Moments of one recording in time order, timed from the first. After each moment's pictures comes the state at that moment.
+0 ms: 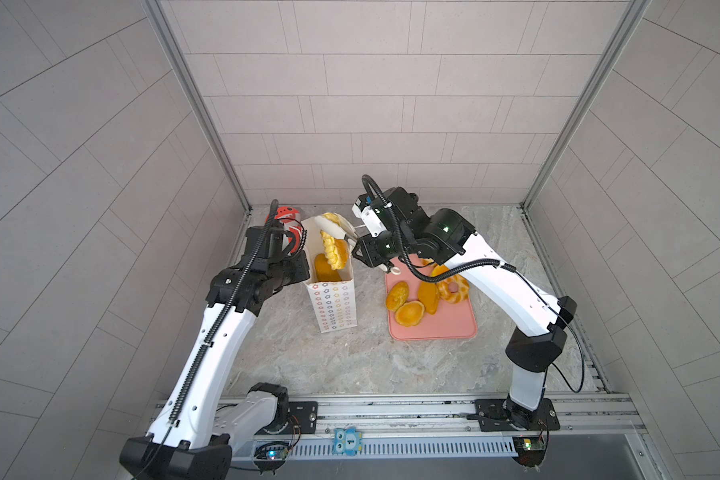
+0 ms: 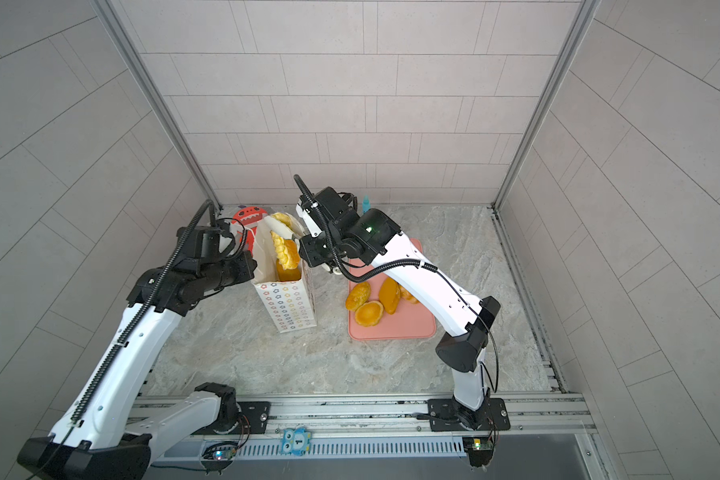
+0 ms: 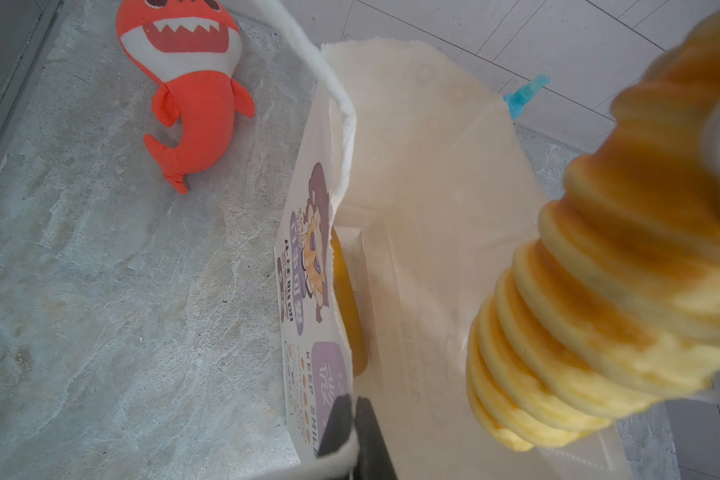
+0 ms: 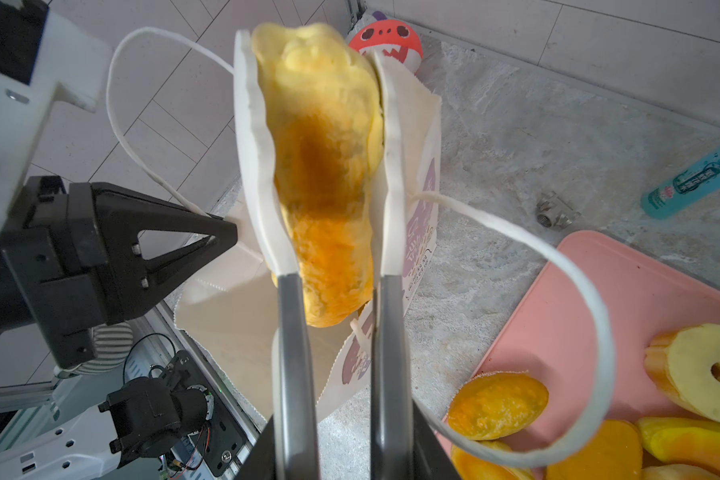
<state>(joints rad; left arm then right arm) -0.17 1.06 1.23 -0.95 0.09 -0.41 0.87 1.87 2.26 -1.14 -0.05 0.35</state>
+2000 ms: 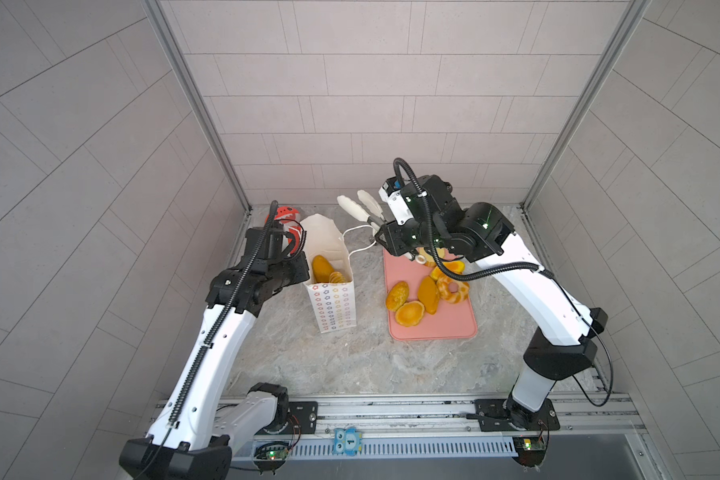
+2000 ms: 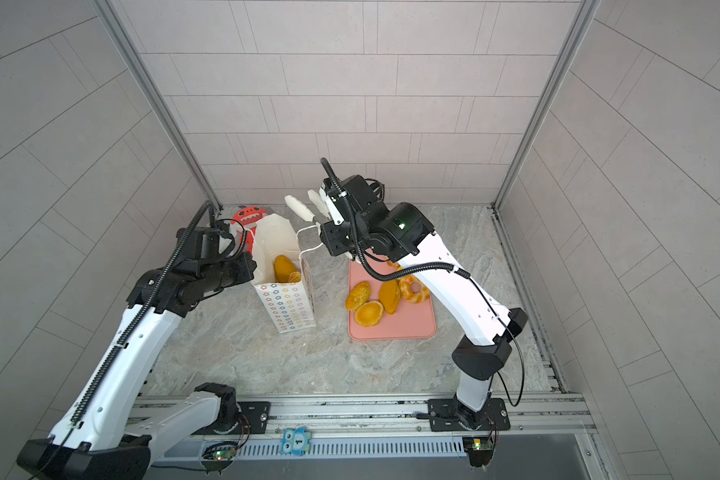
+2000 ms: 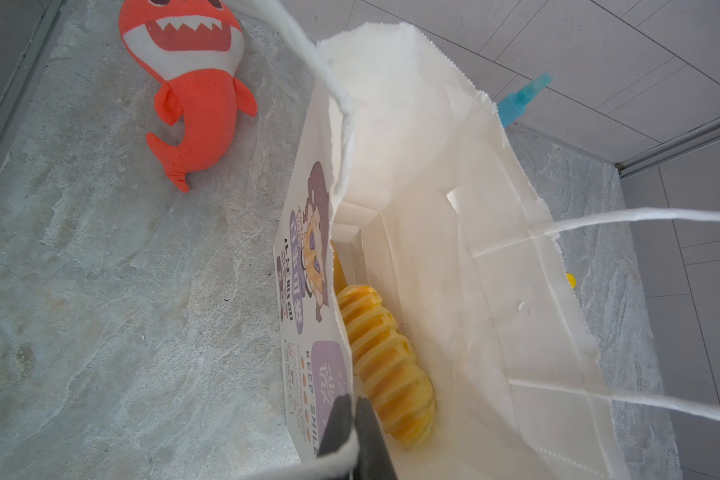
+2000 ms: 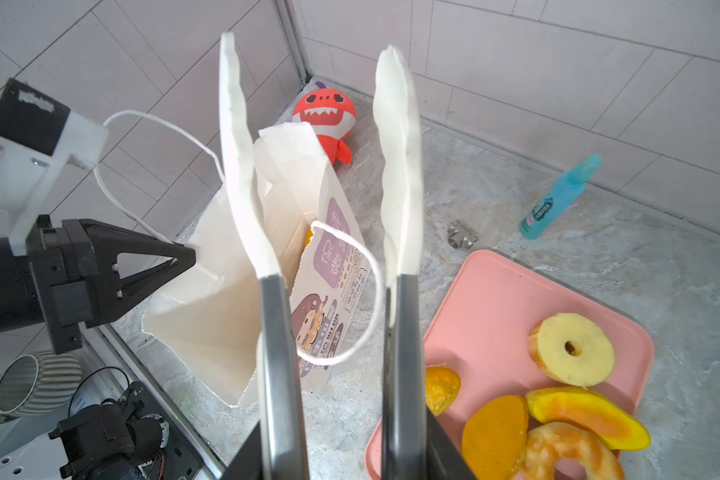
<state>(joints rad) -0.17 1.05 1.22 -0.95 0.09 -0.41 0.80 1.74 2.26 -1.20 0.08 0.29</state>
